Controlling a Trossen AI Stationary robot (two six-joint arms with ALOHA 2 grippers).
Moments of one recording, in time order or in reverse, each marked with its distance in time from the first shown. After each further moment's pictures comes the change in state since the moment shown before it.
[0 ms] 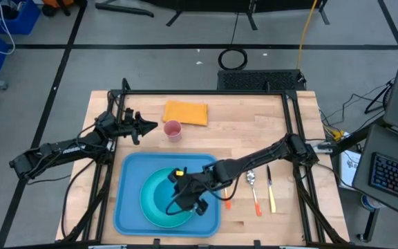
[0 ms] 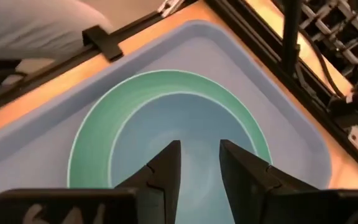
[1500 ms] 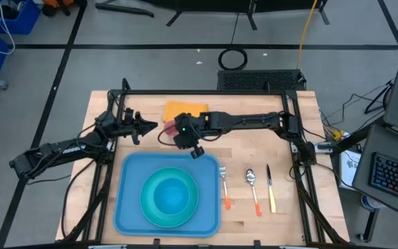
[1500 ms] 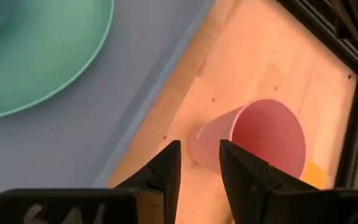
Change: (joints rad) left arm 0.000 0.000 0.000 0.000 0.000 -0.001; right arm -0.403 -0.003 0.000 -0.196 0.043 -0.140
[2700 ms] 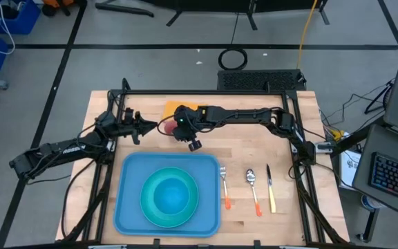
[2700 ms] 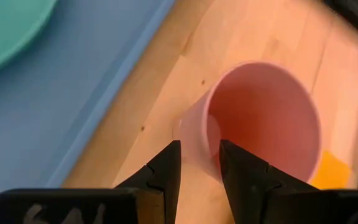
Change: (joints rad) left arm 0.000 0.000 0.000 0.000 -0.009 0.003; right arm -0.092 0.085 0.000 0.068 -0.080 -0.017
